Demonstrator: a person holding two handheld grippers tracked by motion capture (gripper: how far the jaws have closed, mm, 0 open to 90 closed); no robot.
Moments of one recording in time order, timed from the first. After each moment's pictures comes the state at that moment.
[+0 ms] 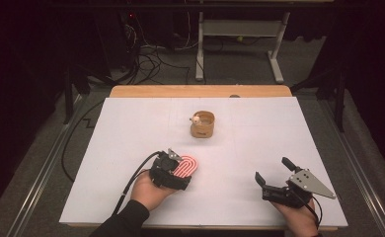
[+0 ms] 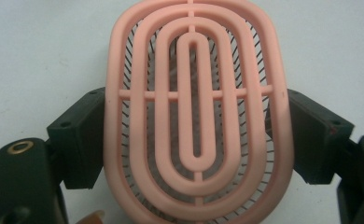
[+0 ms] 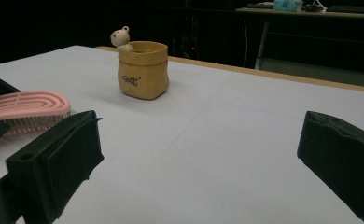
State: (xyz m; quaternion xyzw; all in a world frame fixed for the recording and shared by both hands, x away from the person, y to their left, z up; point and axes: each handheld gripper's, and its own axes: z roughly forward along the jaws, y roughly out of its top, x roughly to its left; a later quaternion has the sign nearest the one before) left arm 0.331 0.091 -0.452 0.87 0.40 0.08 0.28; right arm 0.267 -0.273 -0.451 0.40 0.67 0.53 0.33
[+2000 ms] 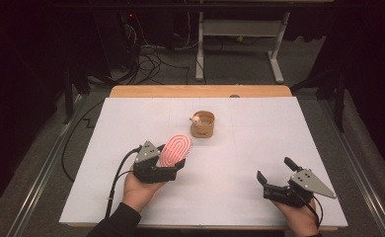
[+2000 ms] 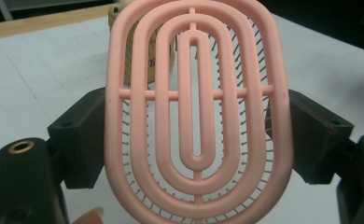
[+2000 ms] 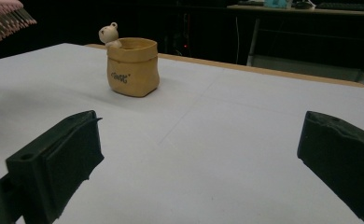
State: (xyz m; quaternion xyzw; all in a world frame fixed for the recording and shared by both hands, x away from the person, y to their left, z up) left arm 0.317 0.134 -0.427 0.77 0.36 0.15 0.51; right arm 0.268 -0.276 -0.453 0.41 0.67 0.52 0.34
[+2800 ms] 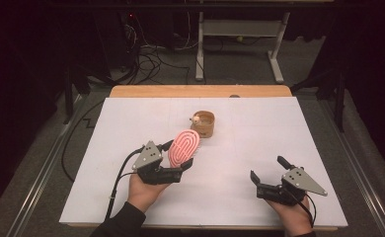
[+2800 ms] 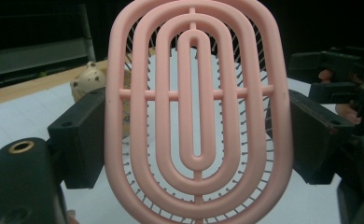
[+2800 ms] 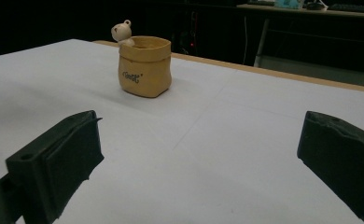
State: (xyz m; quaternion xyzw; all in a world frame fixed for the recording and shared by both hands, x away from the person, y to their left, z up) left arm 0.312 0.120 -0.415 0.74 0.28 0.16 0.59; right arm 0.273 -0.260 -0.453 0.40 0.68 0.51 0.34
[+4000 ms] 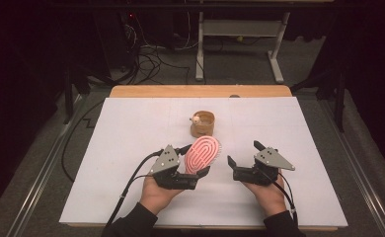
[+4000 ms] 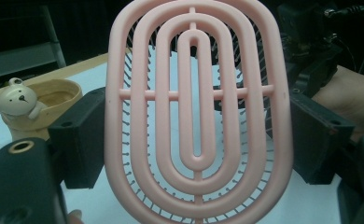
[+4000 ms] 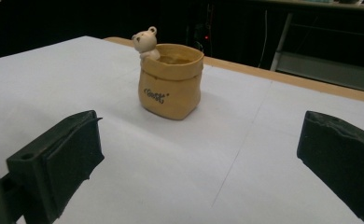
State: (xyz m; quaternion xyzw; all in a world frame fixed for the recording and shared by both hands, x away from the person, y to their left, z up) left arm 0.299 0.086 -0.415 0.76 0.23 0.14 0.58; right arm 0.318 -0.204 -0.442 0.38 0.70 0.51 0.32
